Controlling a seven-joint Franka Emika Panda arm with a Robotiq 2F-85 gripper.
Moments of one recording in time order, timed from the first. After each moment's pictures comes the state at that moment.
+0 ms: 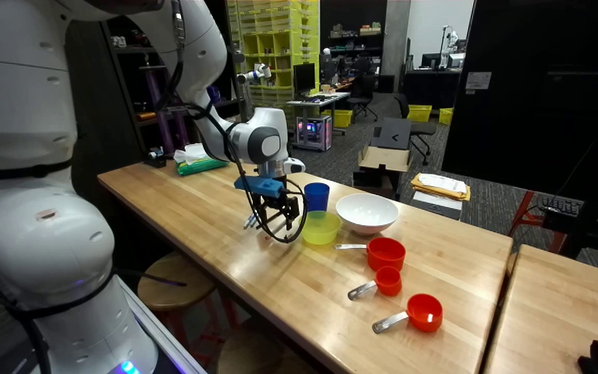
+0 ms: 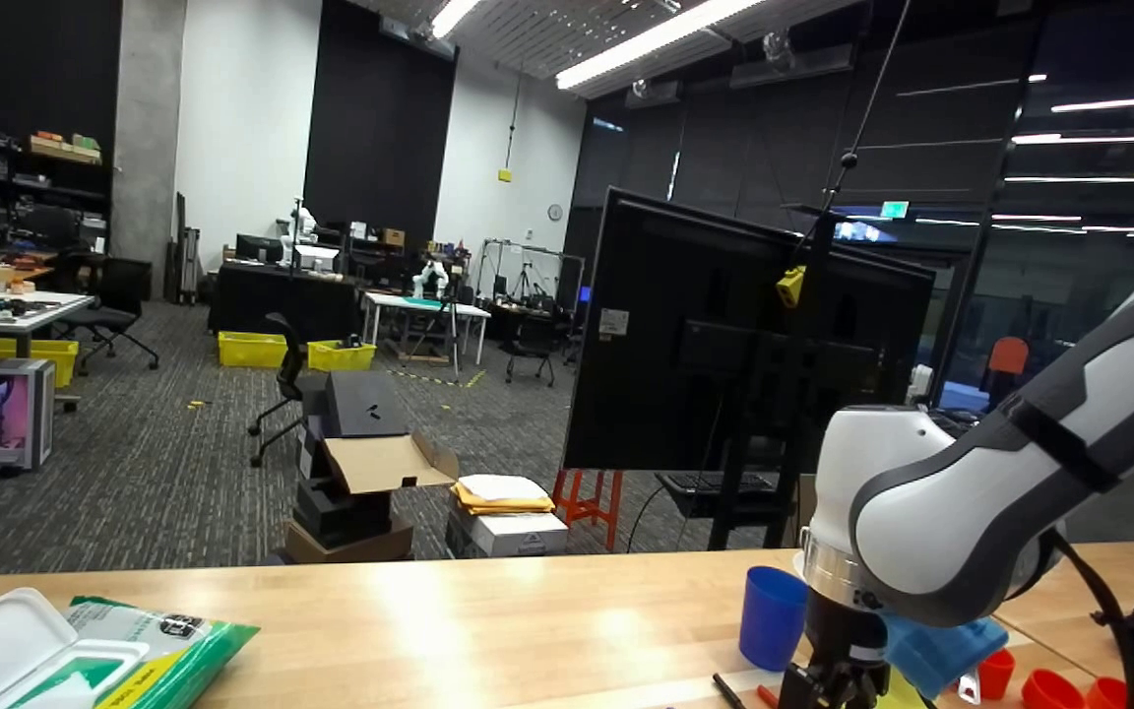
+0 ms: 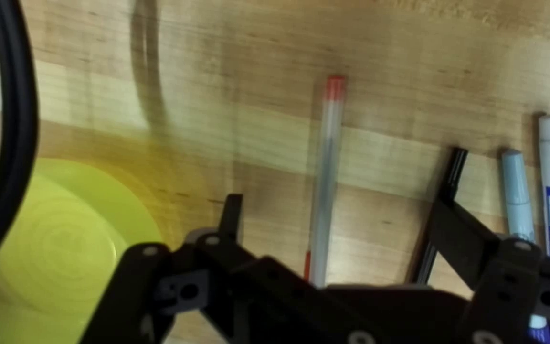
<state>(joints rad) 0.02 0.20 0.00 -2.42 -0.12 2.55 0.00</state>
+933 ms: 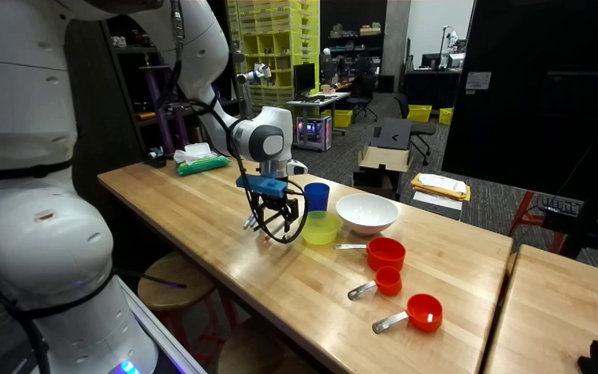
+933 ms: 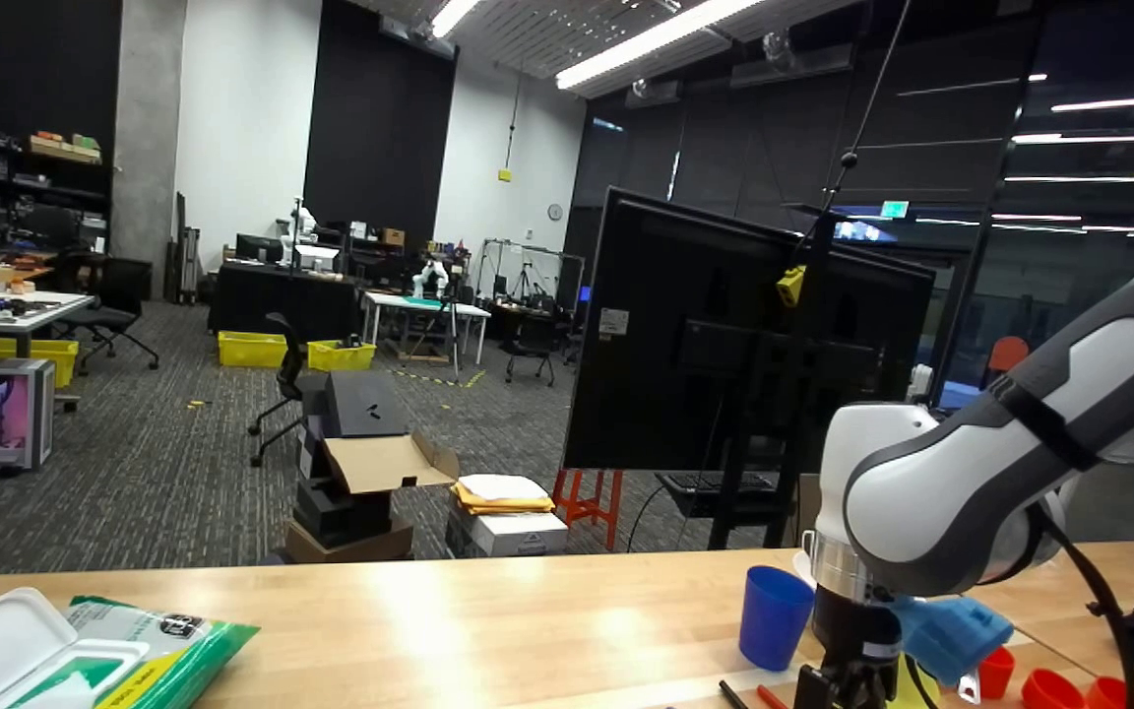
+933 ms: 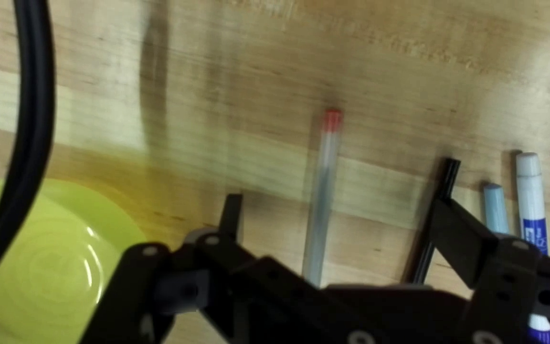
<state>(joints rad) 0.01 0.19 0.01 -2.40 -0.04 2.46 -0.13</state>
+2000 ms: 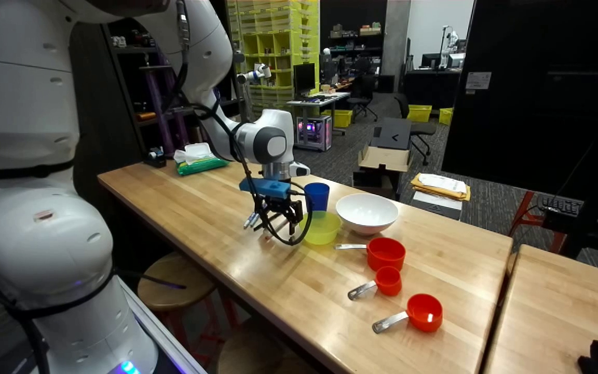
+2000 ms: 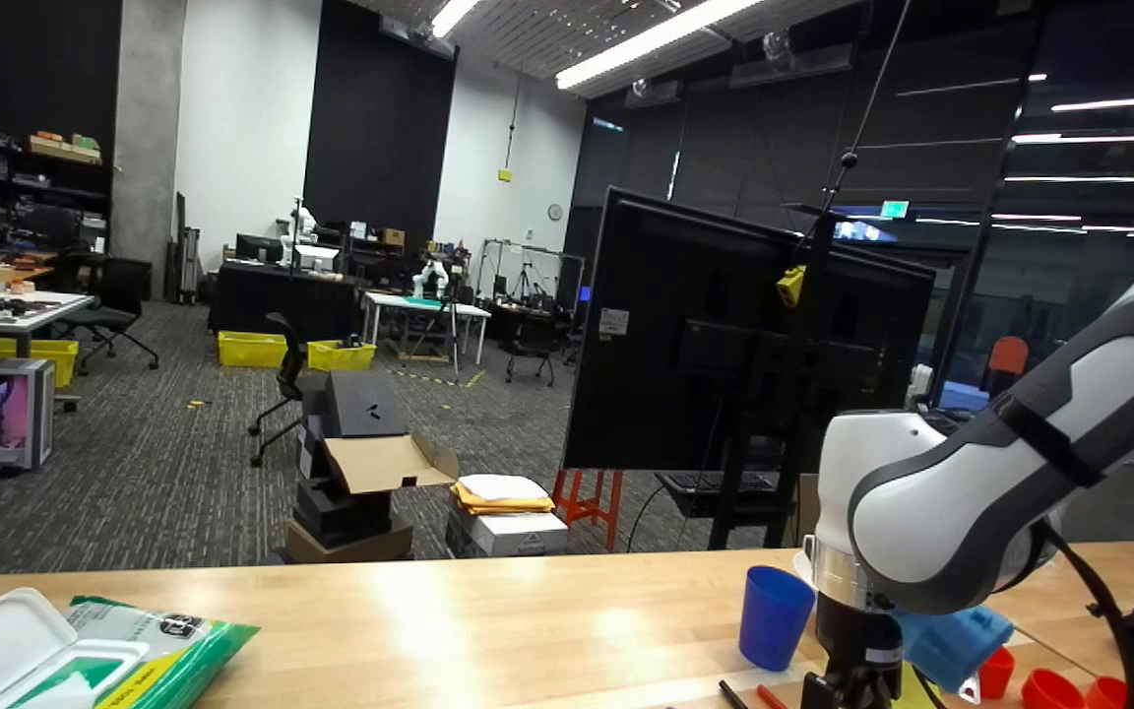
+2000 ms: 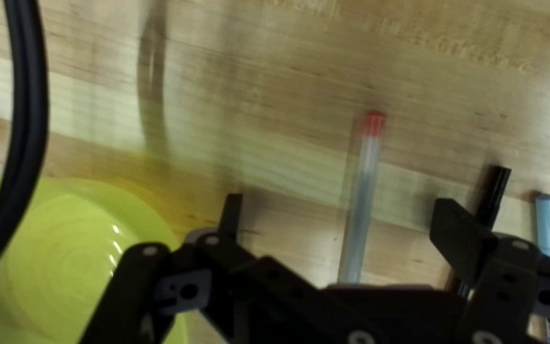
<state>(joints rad) 0.00 0.22 -0.01 -2.39 -0.12 2.47 -0.08</state>
